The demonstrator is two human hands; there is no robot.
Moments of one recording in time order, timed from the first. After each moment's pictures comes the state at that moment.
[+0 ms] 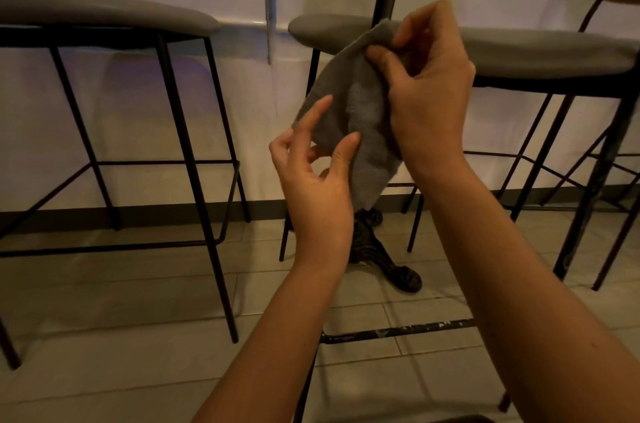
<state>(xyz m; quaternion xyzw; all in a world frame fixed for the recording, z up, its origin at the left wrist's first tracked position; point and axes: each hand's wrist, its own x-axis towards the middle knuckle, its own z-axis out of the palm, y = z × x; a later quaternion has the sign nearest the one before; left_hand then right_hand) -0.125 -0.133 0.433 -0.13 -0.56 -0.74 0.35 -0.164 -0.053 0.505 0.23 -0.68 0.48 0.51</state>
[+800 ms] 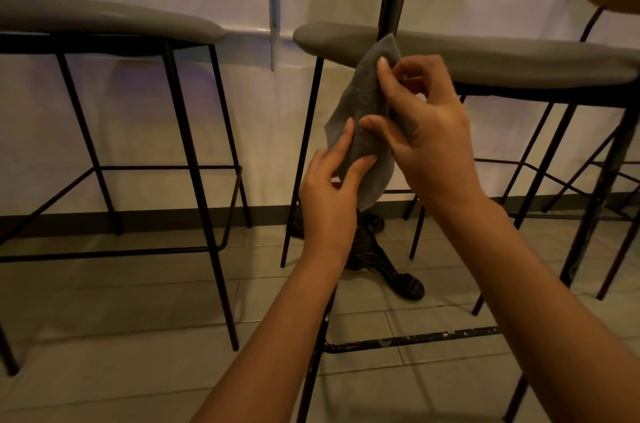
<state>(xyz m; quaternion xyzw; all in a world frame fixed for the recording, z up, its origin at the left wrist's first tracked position) -0.157 -0.134 0.413 -0.17 -0.64 -0.70 0.28 -0.163 -0.032 0.477 0.26 -0.79 0.20 0.52</state>
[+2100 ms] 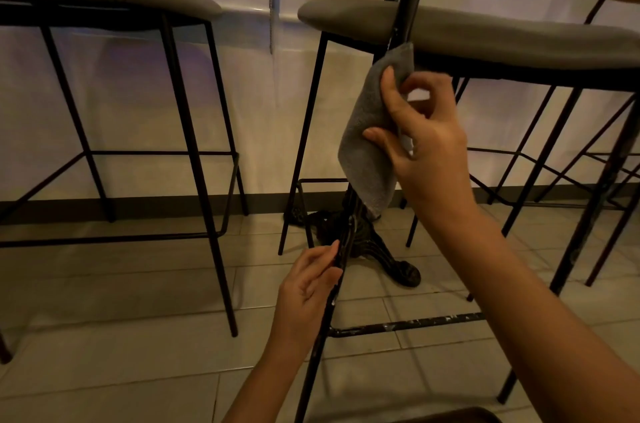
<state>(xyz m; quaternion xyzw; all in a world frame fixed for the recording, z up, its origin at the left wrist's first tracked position) -0.121 -0.178 0.280 -0.14 -0.68 -0.71 0.11 -0.163 -0.042 0.442 0.23 -0.81 0.21 0.49</state>
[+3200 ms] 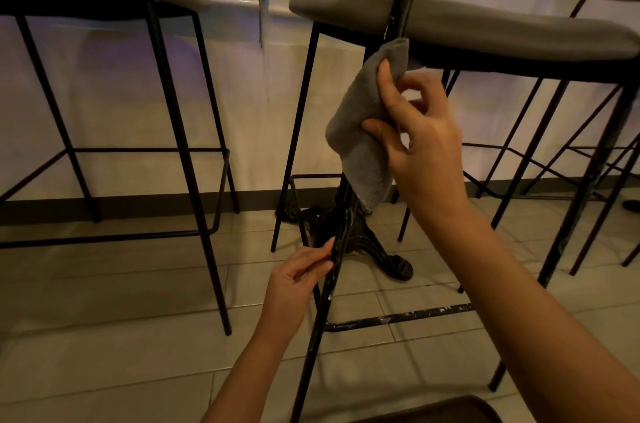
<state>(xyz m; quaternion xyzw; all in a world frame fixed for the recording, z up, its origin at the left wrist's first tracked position) -0.132 -0.186 0.281 -0.14 -0.63 -0.76 0.07 -0.166 -0.042 0.435 0.23 -0.80 0.21 0.50</state>
